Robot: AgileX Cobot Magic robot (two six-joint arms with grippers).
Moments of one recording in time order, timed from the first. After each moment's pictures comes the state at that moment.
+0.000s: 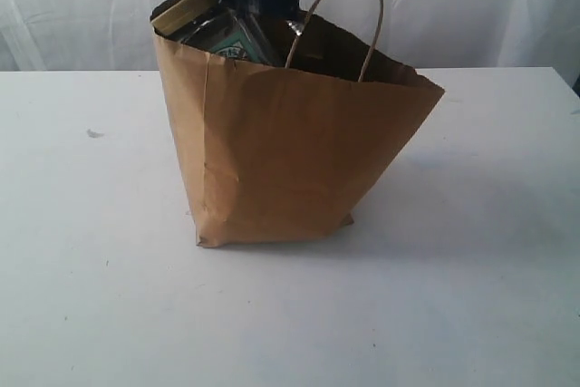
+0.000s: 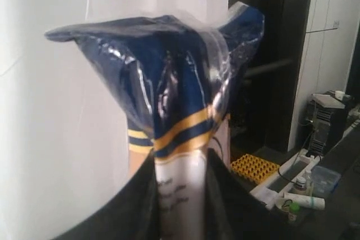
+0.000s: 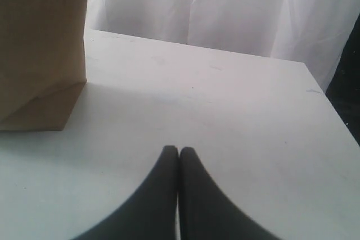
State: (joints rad) left arm -0.56 1.46 -1.65 -1.10 0.30 1.03; right arm 0.09 0.01 0.00 0.17 0.25 -0.23
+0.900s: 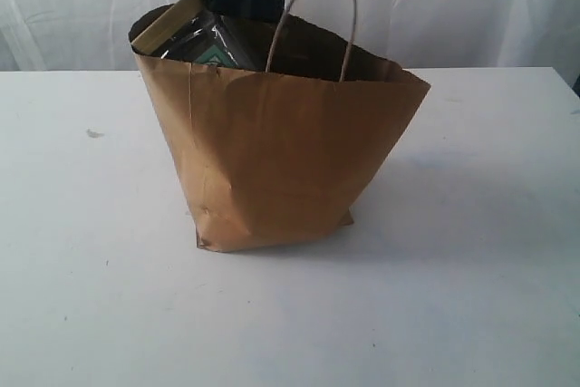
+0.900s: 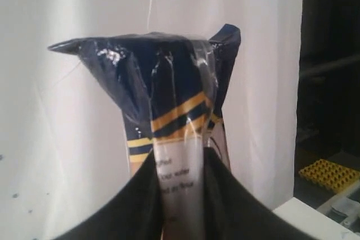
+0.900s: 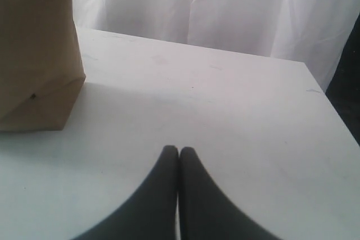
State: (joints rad) left arm -0.58 1.61 -1.70 -0.98 0.05 1.03; right arm 0.09 0.01 0.00 0.17 0.25 -0.23
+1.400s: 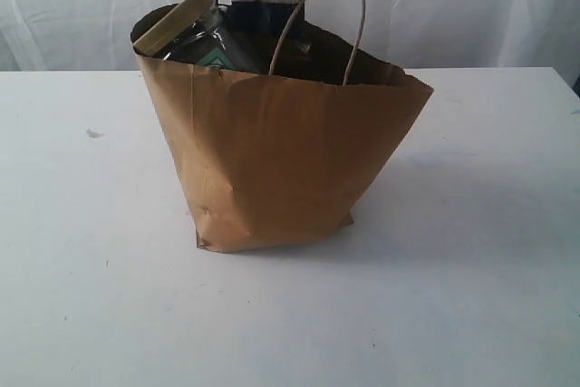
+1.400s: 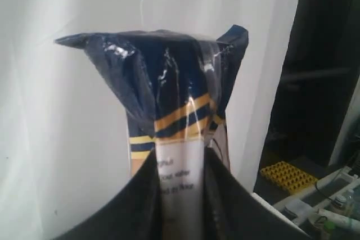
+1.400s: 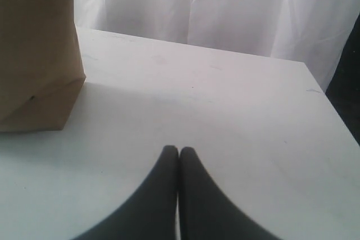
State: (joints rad) left arm -0.58 1.63 -1.70 -0.96 0.10 0.83; right arm 0.09 0.01 0.00 0.17 0.25 -0.23
